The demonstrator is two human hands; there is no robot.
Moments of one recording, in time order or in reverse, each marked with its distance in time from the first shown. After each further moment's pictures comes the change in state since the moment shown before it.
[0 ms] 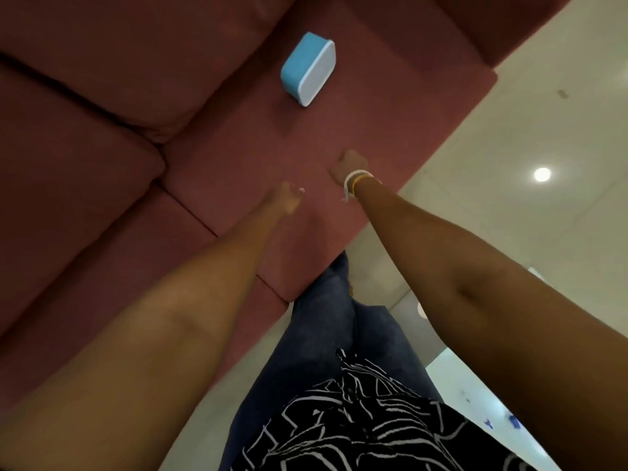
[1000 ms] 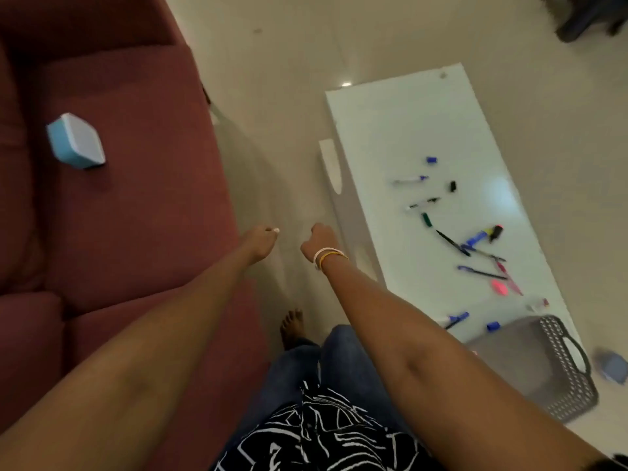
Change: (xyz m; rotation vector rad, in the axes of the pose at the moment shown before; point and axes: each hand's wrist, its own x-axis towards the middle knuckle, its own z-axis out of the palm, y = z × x) left_hand -0.234 -0.084 0.170 0.622 -0.345 0.614; right_hand -0.378 0.217 0.185 0.539 0.390 0.531
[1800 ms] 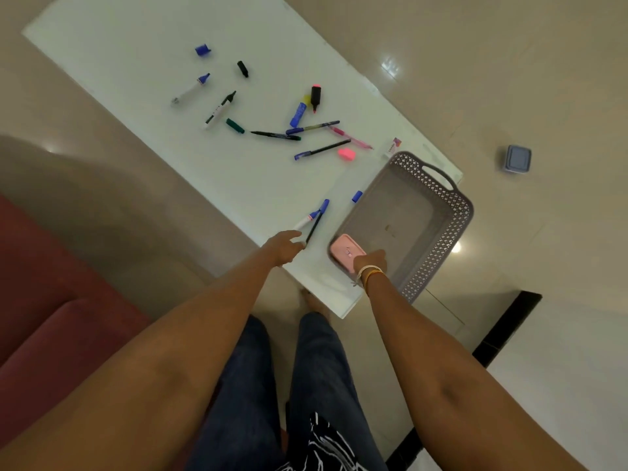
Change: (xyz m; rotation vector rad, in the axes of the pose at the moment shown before) left_hand -0.067 0.158 0.421 0.324 -0.598 0.032; right_hand -0.116 0.499 0.000 0.812 0.290 0.977
